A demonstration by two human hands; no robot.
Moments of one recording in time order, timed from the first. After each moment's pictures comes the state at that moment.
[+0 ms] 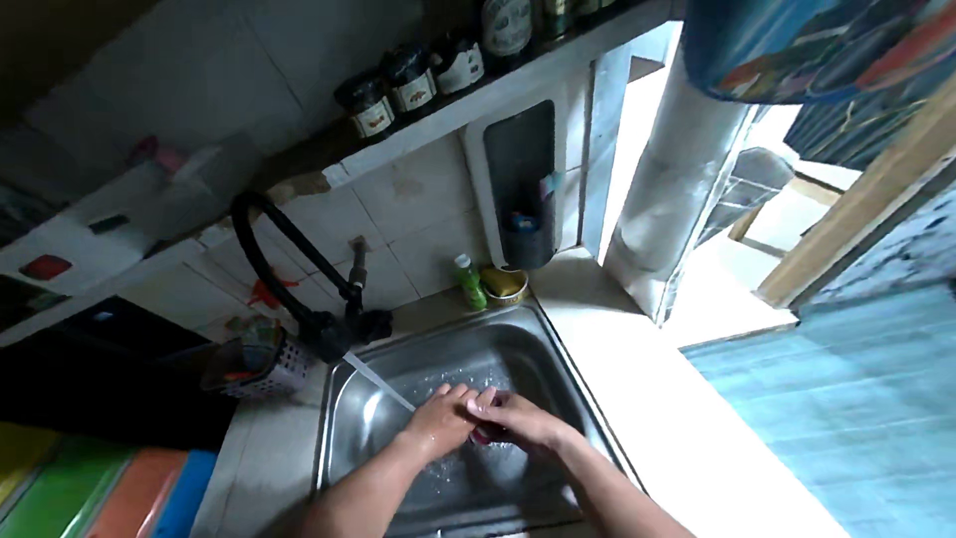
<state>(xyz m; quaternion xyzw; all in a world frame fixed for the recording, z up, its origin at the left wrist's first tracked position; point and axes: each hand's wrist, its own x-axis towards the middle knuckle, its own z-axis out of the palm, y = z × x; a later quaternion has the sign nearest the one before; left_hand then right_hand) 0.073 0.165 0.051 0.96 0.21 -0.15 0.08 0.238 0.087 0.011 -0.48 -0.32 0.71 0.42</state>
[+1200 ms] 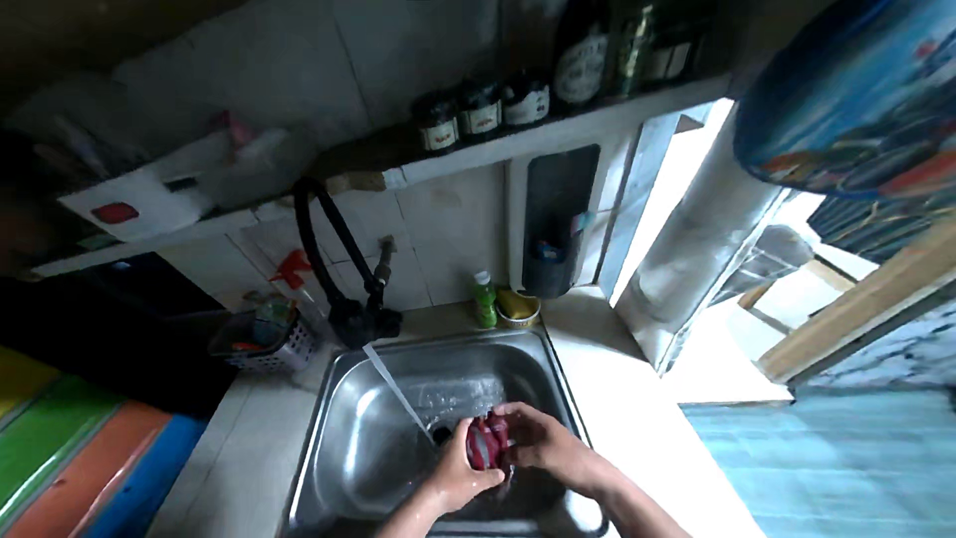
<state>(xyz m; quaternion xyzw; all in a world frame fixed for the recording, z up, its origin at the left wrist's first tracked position) 0.073 0.094 0.022 0.71 0.46 0.13 0.52 0.289 0.054 0.030 -0.49 -0.49 0.60 0.40</state>
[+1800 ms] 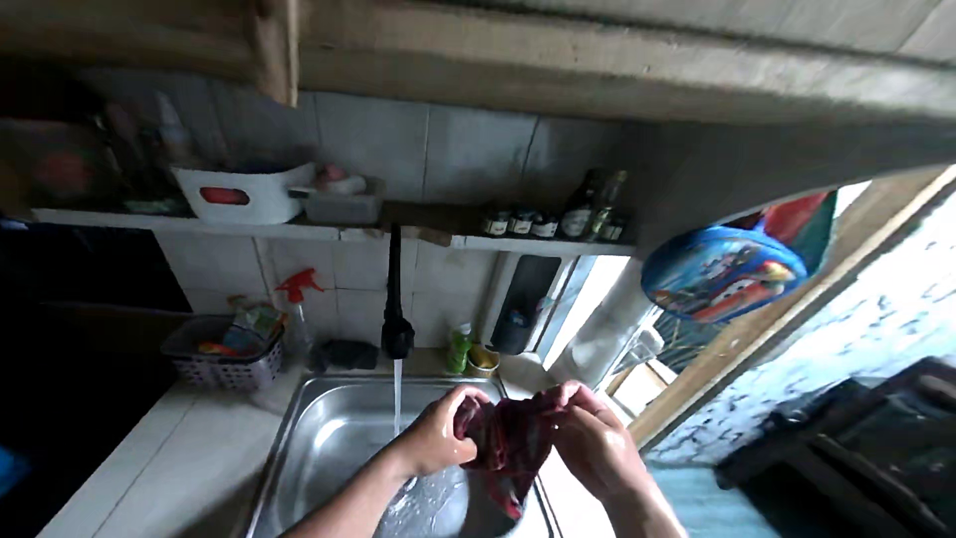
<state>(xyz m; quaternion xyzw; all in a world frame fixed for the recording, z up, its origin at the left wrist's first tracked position) 0.040 0.122 0.168 0.80 0.17 0.25 0.53 0.258 0.006 0.192 -0.41 -0.44 0.39 0.70</state>
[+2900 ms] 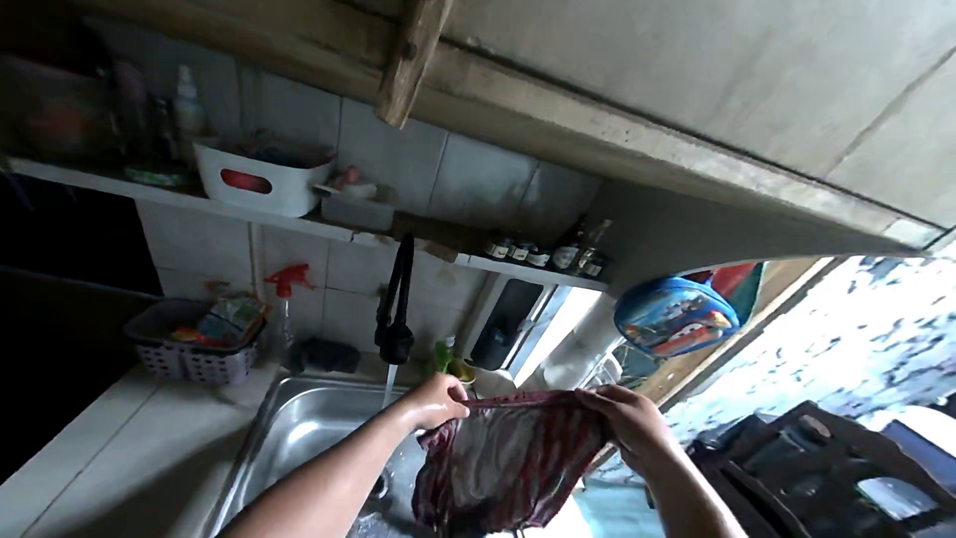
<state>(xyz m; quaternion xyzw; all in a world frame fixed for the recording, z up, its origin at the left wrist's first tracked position) 0.067 0.169 0.193 0.81 0.29 0.12 0.50 0.324 0.001 0.259 -0.78 -0.34 0.18 0.50</state>
